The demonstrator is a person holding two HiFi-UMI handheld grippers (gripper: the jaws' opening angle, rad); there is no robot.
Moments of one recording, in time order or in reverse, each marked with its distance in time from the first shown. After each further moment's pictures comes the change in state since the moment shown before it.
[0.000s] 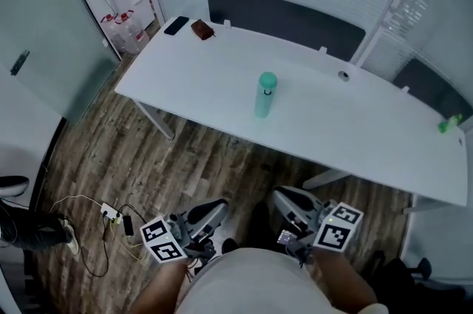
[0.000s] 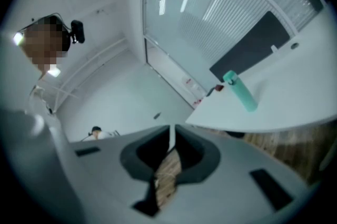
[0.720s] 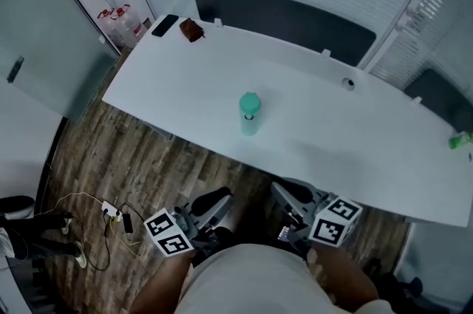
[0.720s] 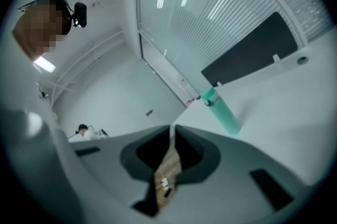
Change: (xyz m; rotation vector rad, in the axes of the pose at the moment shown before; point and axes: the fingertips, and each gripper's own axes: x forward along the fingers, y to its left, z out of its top) left arm 0.135 0.089 0.008 0.038 0.055 0.136; right arm 0.020 -0.125 0.091 -0.044 0.069 -0.026
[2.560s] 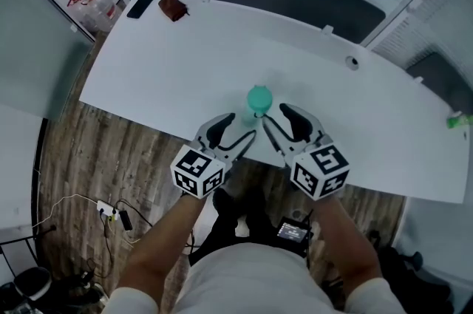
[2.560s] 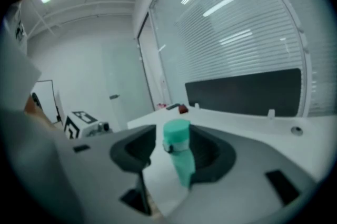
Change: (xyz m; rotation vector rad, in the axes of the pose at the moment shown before) left arm 0.112 0.173 0.023 0.407 0.281 0.144; right arm 0.124 -0.099 0.082 -0.412 -0.006 -0.373
